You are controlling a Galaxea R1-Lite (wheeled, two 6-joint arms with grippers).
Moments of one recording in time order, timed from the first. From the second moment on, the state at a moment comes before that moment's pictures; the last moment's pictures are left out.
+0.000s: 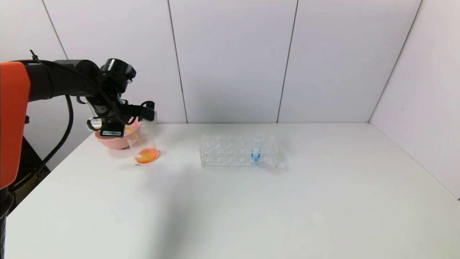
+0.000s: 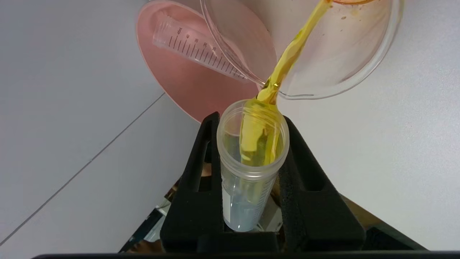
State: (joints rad) left arm -0.08 2.16 -1.99 0.73 0.37 1.39; right arm 0.00 0.00 0.00 0.00 0.00 0.00
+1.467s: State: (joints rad) left arm -0.11 2.17 -1.99 0.75 0.54 1.45; right arm 0.00 0.00 0.00 0.00 0.00 0.00
